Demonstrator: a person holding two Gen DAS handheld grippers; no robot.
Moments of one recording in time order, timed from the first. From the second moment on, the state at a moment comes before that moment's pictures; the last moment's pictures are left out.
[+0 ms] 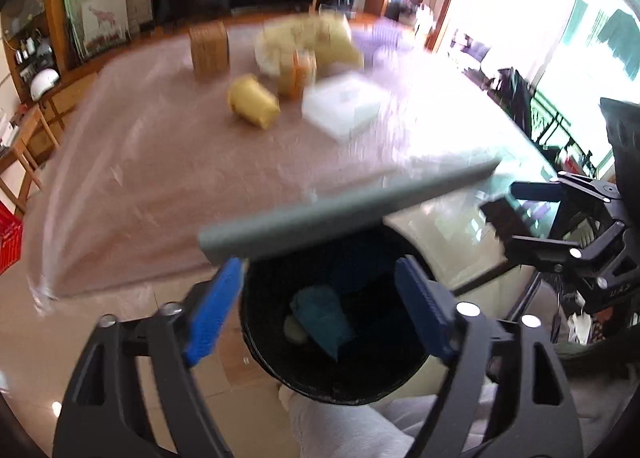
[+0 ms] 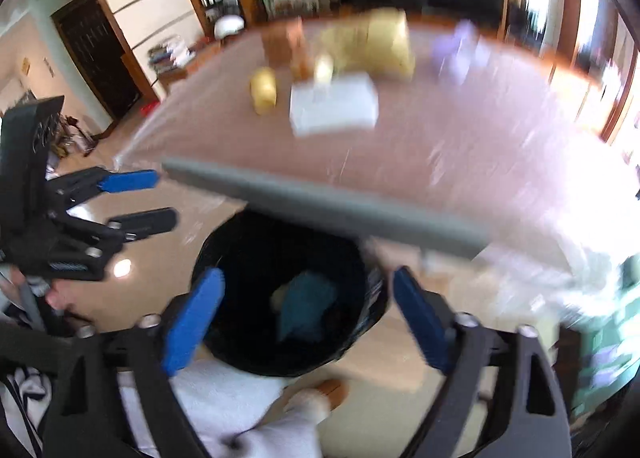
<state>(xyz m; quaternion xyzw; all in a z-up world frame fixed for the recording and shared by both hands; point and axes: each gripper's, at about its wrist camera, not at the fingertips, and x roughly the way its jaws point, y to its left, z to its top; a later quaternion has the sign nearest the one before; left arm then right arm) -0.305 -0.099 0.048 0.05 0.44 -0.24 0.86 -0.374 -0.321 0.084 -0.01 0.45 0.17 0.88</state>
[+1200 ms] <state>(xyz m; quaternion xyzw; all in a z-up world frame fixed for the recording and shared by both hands) -0.149 -0.133 0.025 0.23 0.41 -0.36 0.80 -0.203 -0.275 0.049 -0.04 0.47 0.16 0.87</state>
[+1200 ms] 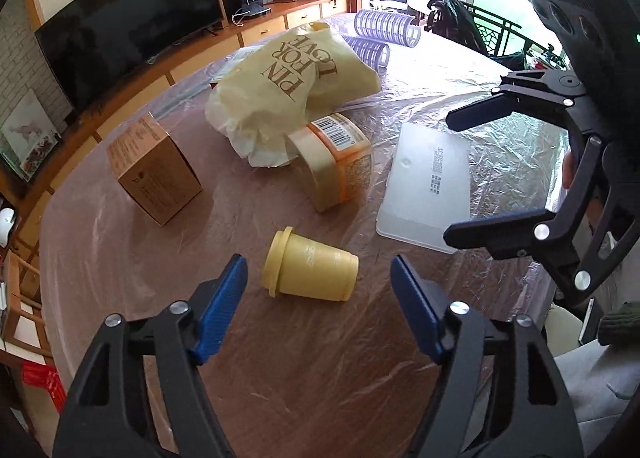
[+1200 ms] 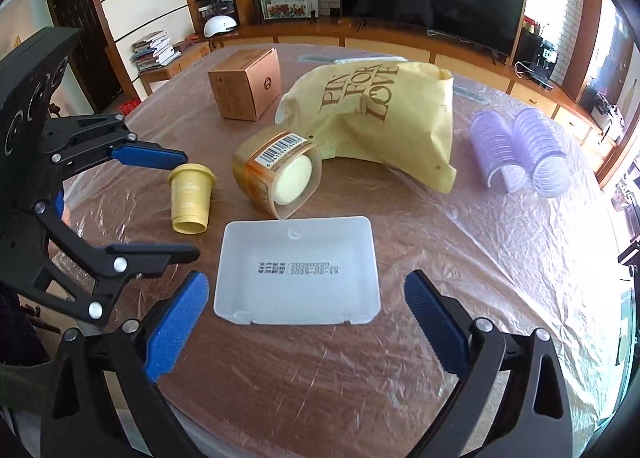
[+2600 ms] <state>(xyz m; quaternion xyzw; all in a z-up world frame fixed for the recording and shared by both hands) -0.164 -0.107 0.040 0.11 0.46 -0.28 0.84 -0.230 -0.329 0.064 0.13 0.47 0.15 0.86</state>
